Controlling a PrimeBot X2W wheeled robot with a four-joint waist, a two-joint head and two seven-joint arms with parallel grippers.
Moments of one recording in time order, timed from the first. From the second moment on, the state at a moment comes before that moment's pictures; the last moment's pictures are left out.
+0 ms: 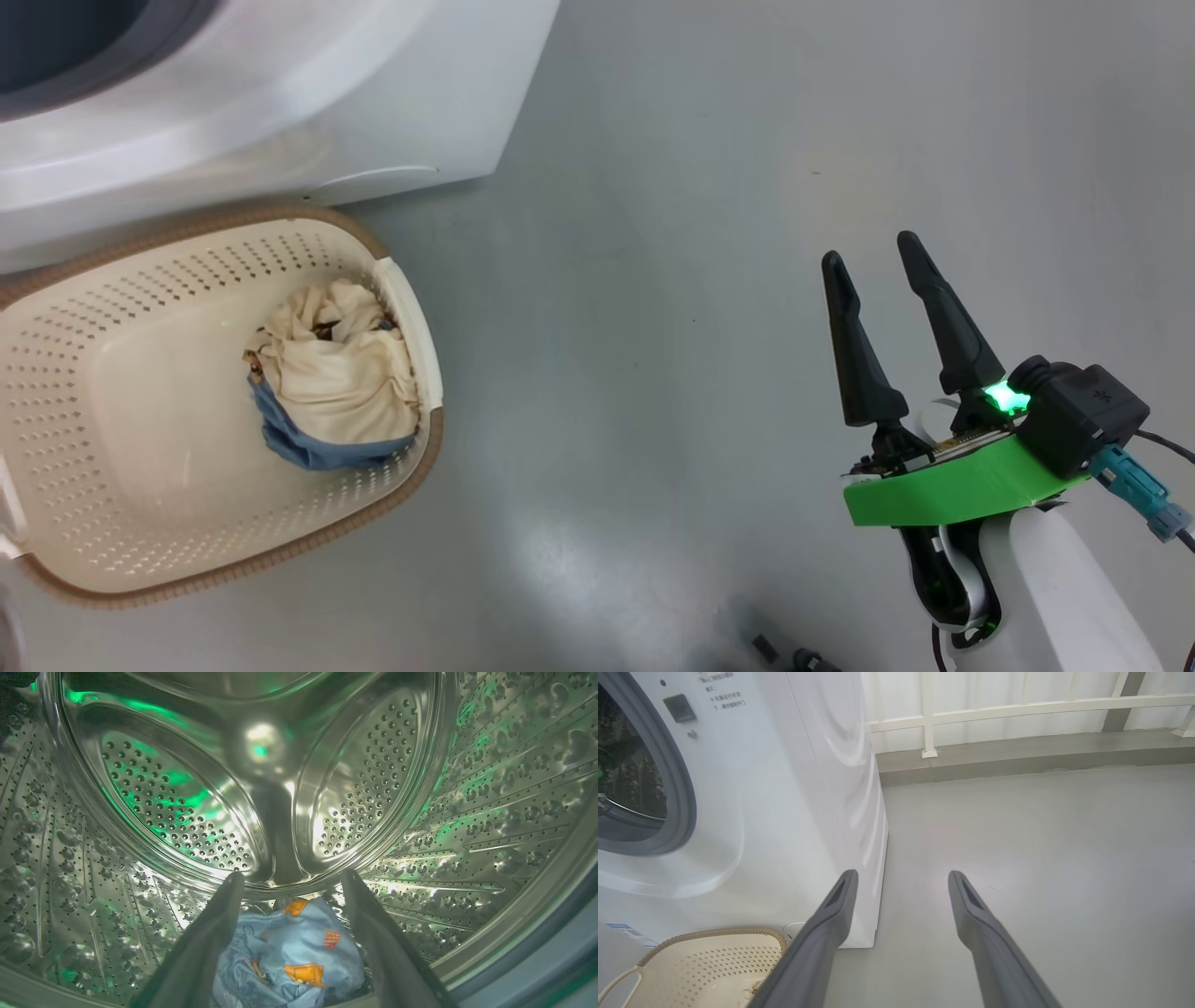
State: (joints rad) left arm -1.27 0.36 -0.02 0.91 -0.26 -0.13 -0.26; right arm -0.28 -0.05 0.17 0.06 0.31 0.13 -0.25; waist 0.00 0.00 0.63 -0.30
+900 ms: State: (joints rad) left arm -0.93 0.22 0.06 0.71 -0.26 -0.13 -0.26; right arm -0.28 -0.08 0.15 0.07 0.29 0.13 -0.25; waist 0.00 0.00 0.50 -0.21
